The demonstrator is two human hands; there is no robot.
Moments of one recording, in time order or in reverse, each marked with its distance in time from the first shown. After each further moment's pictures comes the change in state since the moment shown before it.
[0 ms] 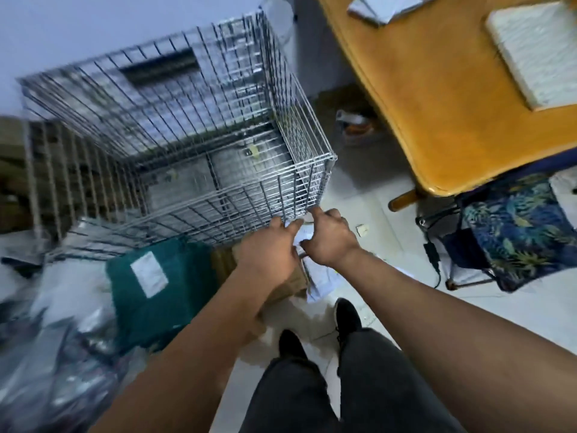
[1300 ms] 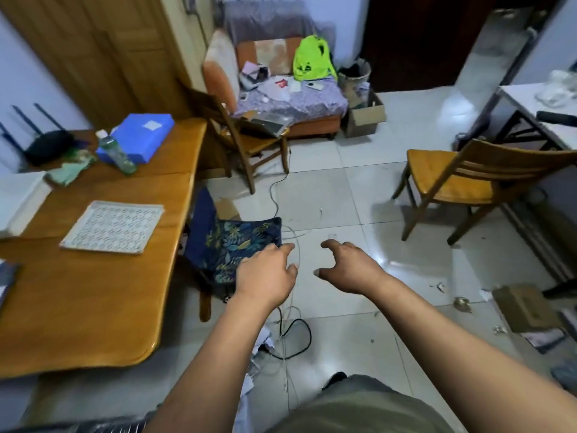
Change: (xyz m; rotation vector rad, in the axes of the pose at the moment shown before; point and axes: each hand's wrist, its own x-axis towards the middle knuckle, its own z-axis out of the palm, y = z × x) left_hand -0.137 0.551 -0.104 0.301 0.026 1.141; right_hand -0.457 0.351 -0.183 0.569 0.654 0.905
